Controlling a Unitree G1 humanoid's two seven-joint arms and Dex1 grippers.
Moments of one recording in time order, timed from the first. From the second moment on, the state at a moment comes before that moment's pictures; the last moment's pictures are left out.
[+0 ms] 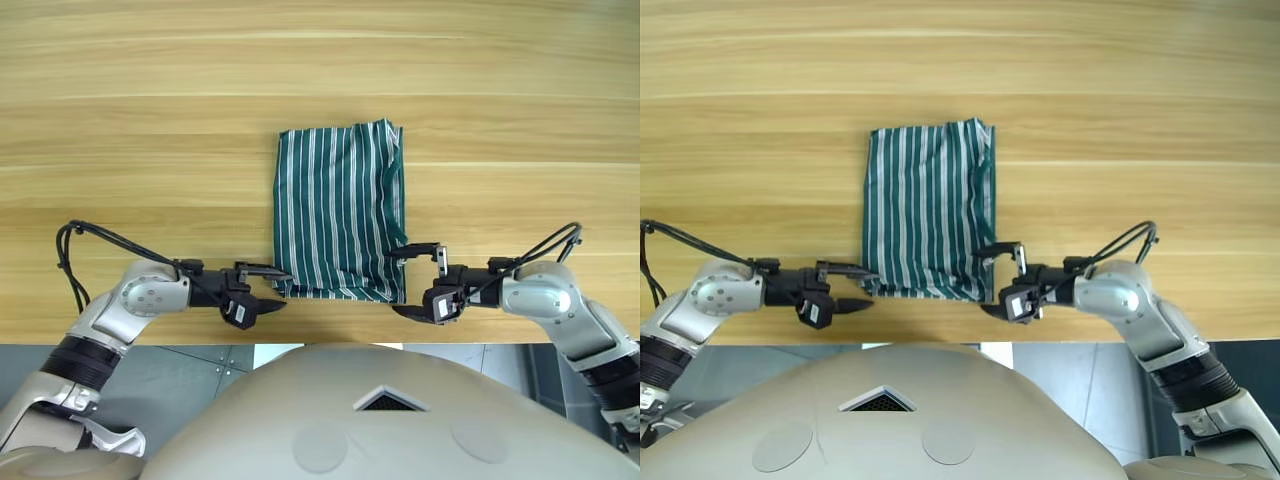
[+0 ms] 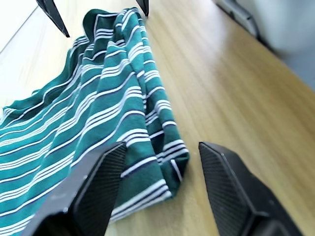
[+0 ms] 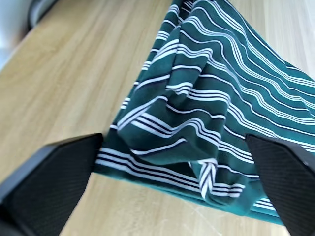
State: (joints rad) left arm 0.19 0.85 -0.42 0.06 0.17 -0.78 -0.90; right arm 0.27 -0.87 0.34 -0.22 -0.22 -0.45 0.87
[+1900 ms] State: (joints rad) left arm 0.22 0.99 -0.50 -0.05 -0.02 -0.83 -0.98; right arm 0.36 -1.01 0.36 -0.26 -0.04 -0.47 0.96
